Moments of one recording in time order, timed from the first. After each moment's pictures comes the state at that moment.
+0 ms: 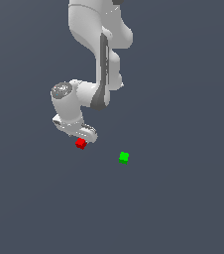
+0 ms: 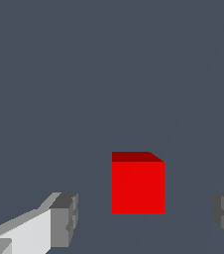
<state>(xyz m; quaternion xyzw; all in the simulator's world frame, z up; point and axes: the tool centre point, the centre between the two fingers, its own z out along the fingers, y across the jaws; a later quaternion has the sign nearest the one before) -0.053 -0.164 0.070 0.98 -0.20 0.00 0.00</state>
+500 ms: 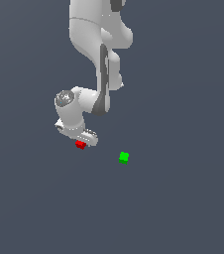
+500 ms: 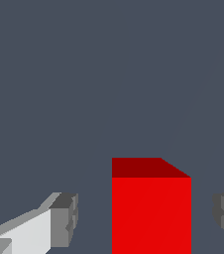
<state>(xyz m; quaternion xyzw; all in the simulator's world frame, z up) -0.054 -0.163 0.037 0.98 -0.20 0.00 0.00</state>
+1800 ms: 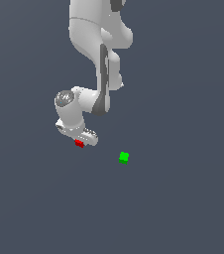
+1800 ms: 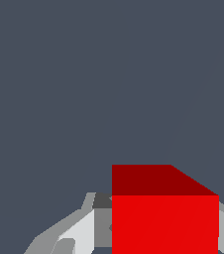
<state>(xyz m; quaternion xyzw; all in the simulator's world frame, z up) -0.055 -0.163 0.037 0.98 -0.20 0.00 0.00</state>
